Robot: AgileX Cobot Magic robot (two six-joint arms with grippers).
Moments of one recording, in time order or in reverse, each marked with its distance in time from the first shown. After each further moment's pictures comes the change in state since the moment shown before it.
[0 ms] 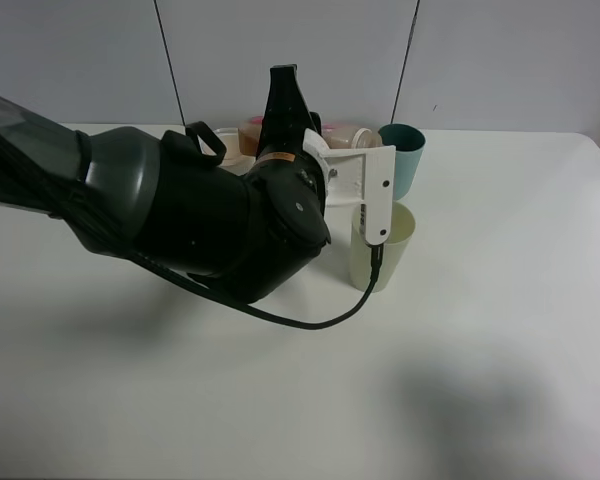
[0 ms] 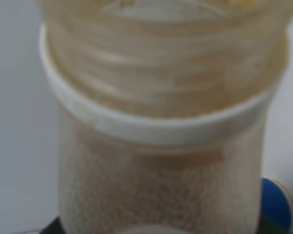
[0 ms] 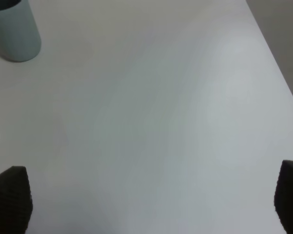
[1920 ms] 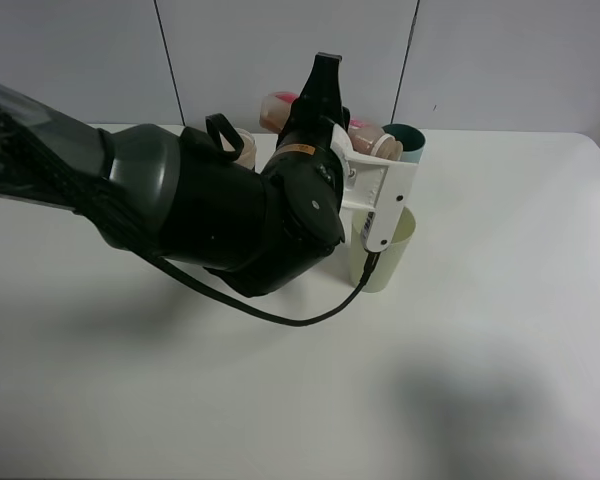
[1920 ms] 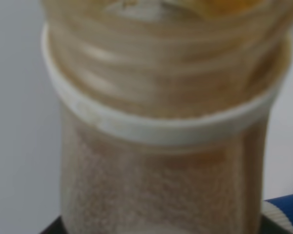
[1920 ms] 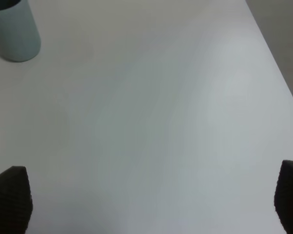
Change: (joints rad) left arm 0.000 0.027 -0.047 0.076 0.017 0.195; right arm 0.000 0.000 0.000 -0.001 0.000 0.000
